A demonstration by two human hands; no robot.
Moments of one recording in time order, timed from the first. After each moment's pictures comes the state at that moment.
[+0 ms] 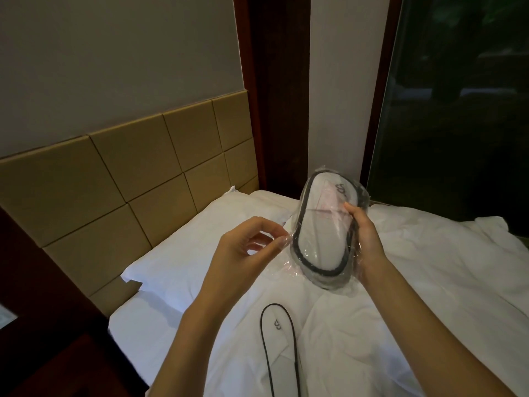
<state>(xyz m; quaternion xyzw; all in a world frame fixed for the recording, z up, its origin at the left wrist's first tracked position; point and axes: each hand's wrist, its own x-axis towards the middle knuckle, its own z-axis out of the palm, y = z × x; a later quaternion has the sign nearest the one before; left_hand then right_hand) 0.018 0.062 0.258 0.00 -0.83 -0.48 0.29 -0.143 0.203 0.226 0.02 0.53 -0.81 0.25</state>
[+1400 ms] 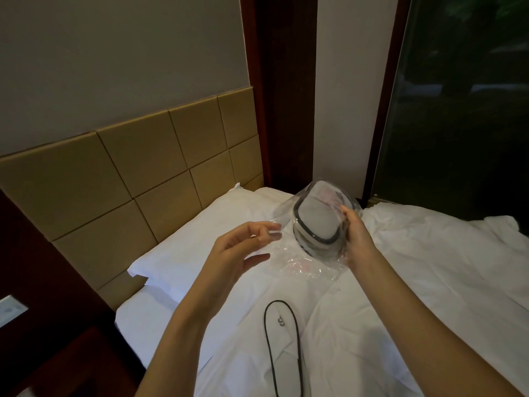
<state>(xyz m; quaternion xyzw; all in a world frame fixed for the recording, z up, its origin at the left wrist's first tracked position) 0.028 0.045 0.249 0.04 -0.70 -0.70 0.17 -0.152 0.183 0.216 0.06 0.49 -0.81 0.32</state>
